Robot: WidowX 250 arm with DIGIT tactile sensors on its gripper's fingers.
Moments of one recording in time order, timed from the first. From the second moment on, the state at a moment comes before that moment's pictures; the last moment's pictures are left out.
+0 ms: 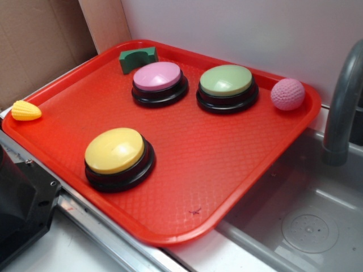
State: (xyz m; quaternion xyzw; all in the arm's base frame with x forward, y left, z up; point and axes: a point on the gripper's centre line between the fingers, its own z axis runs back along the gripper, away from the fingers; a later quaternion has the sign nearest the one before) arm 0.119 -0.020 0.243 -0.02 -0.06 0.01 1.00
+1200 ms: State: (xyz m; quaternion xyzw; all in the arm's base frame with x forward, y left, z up) arm 0.129 0.136 0.125 0.04 0.02 -0.01 1.00
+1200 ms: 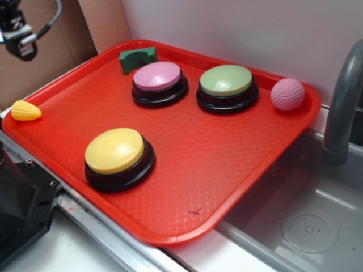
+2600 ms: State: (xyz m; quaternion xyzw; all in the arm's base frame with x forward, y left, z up) arm 0.129 0.179 0.037 0.05 0.01 -0.34 0.94
